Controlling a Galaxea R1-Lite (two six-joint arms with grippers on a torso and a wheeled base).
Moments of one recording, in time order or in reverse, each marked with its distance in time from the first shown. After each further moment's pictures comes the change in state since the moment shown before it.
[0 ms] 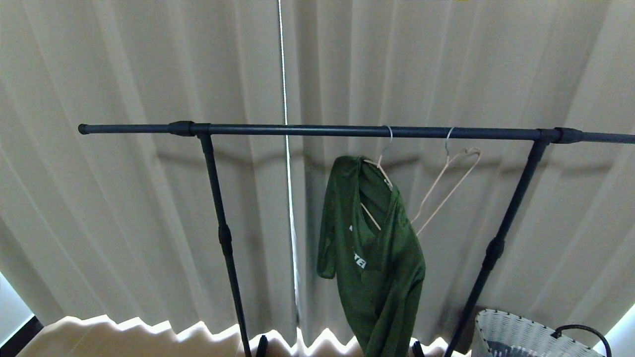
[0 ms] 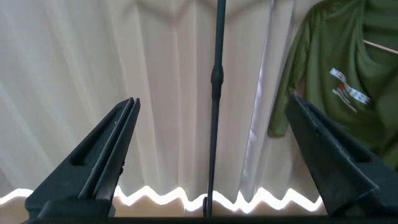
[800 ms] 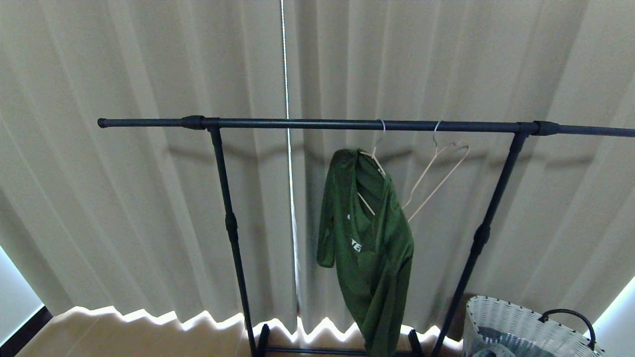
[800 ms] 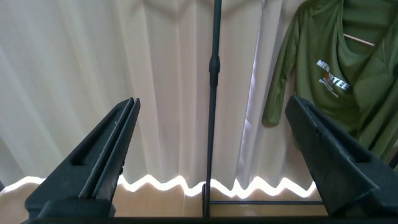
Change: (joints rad) left arm 0.000 0.000 0.000 -0.001 0.002 -0.002; right arm 0.000 0.000 0.000 0.000 0.000 0.000
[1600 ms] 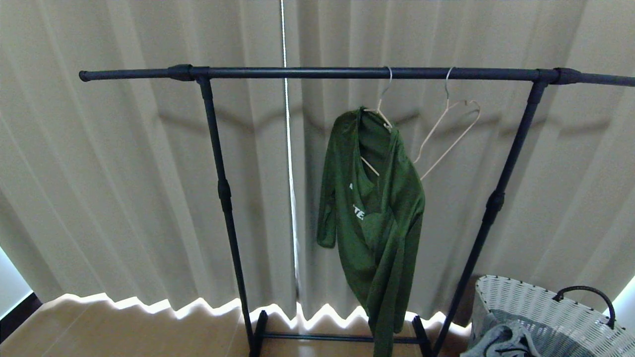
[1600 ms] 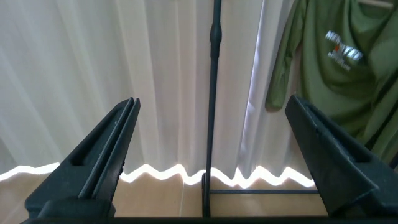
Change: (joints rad) left arm 0.000 -0.001 0.000 0.001 0.002 -0.001; right arm 0.000 0.000 0.000 0.001 0.000 0.000
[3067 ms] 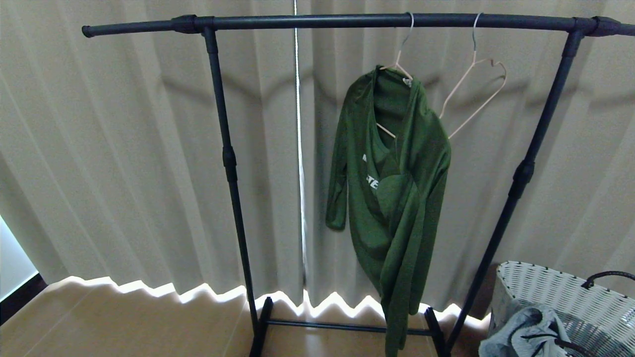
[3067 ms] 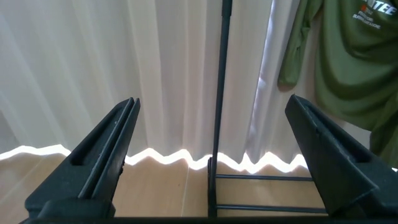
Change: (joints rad) left arm 0.000 0.000 0.000 -0.001 0.004 -0.004; right arm 0.000 0.000 0.000 0.000 -0.004 0.003
